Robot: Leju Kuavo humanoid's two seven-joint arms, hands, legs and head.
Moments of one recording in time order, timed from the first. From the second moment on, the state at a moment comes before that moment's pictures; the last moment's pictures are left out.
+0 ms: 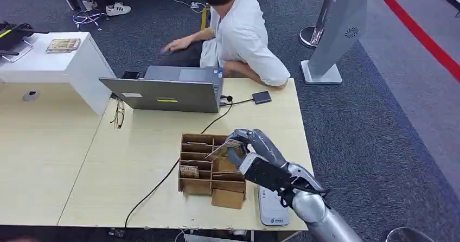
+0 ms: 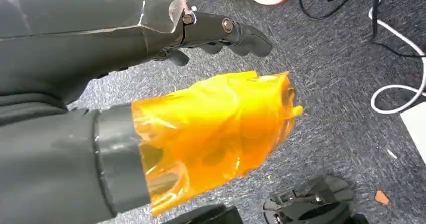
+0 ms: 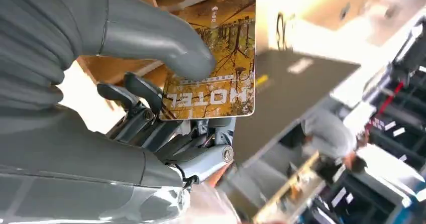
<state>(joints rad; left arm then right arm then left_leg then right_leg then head) 0.09 -0.19 0.12 -0.53 -0.85 0.34 0.10 -0.17 -0.07 0.44 -1.60 0.25 0.08 -0.16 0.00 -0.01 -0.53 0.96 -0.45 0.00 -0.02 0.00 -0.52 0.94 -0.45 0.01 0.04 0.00</state>
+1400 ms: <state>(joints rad) 0.01 -0.14 -0.01 -0.36 -0.74 0.42 0.00 -0.03 -0.32 0.38 -1.44 -0.17 0.46 -0.18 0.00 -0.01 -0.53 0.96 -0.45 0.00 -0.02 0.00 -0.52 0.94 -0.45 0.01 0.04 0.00</state>
